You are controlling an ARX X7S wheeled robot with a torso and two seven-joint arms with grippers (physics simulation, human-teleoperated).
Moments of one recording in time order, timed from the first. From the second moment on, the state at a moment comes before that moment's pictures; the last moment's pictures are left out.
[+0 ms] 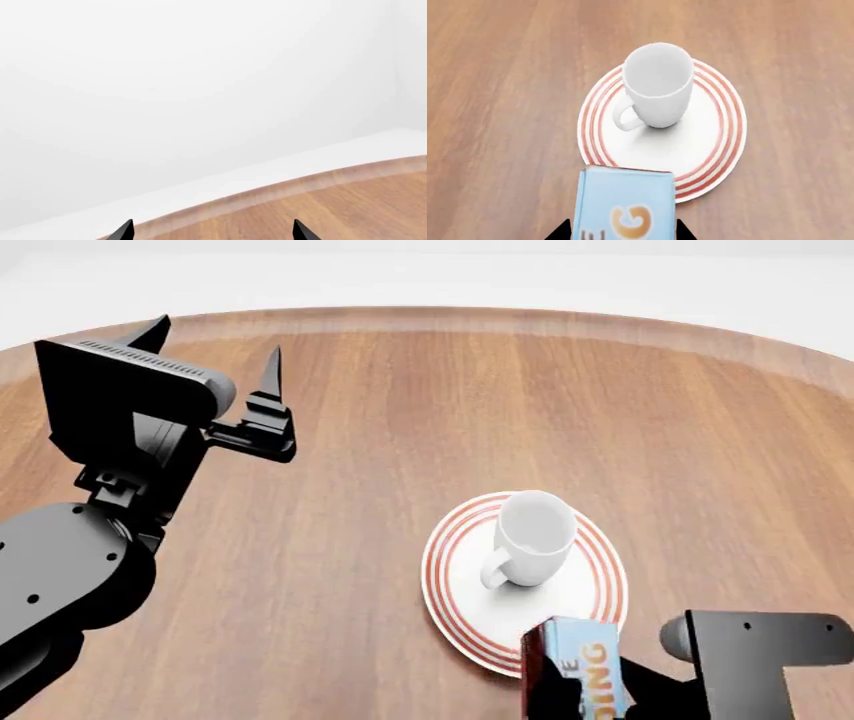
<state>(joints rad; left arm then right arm) -1.12 -0.97 1.06 0.29 -0.97 -0.05 -0.60 0.42 0.84 -0.36 -1.03 2.00 0.63 1.56</state>
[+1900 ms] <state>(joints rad) -1.10 -0.95 1.05 0.27 -0.95 -0.05 -0.59 1.68 0.83 -0.82 0.49 1.05 1.15 0.19</state>
